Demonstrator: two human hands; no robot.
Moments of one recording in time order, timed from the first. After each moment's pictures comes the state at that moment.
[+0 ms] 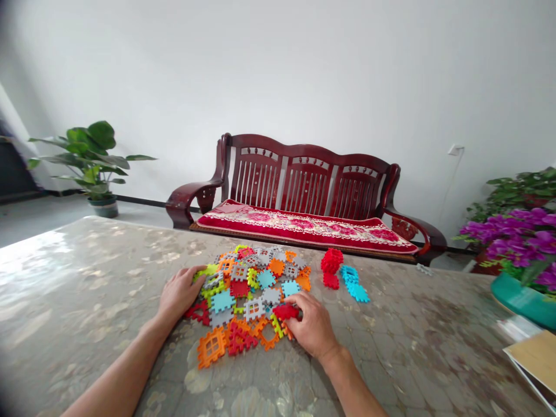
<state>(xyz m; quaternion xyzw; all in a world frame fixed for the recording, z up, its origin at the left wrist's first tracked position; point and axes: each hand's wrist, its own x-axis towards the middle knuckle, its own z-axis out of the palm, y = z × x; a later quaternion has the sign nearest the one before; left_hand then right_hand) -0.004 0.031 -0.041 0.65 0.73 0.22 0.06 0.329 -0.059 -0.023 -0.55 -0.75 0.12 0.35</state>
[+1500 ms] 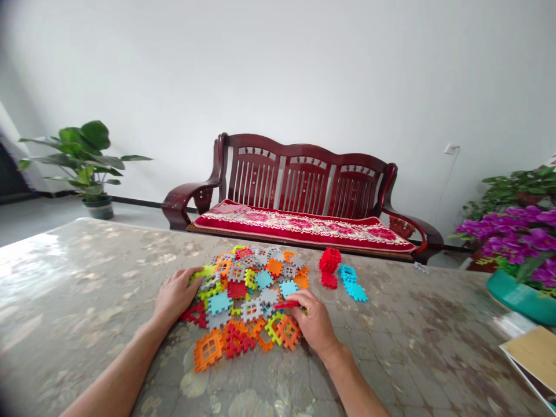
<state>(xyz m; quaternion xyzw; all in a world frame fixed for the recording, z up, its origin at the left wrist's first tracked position) -0.003 0.030 -0.038 0.65 0.73 0.21 0.06 0.340 -0.047 -0.035 -0.51 -0.72 0.19 0.43</state>
